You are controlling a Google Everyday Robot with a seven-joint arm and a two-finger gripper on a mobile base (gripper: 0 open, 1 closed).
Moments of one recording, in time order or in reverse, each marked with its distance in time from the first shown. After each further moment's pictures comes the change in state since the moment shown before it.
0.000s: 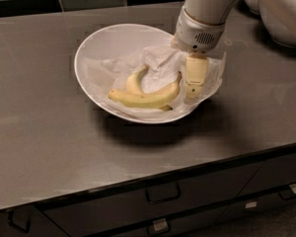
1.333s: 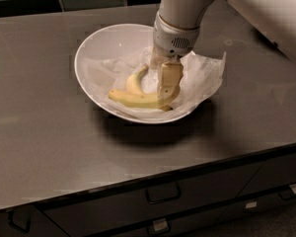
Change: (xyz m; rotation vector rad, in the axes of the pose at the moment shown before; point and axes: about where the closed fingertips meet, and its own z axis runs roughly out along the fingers) arm -0.046 0.002 0.016 -0.019 -0.017 -0.082
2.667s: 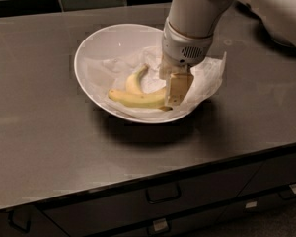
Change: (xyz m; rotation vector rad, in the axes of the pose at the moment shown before) arm 0.013 0.040 -0.012 0.012 0.033 0.042
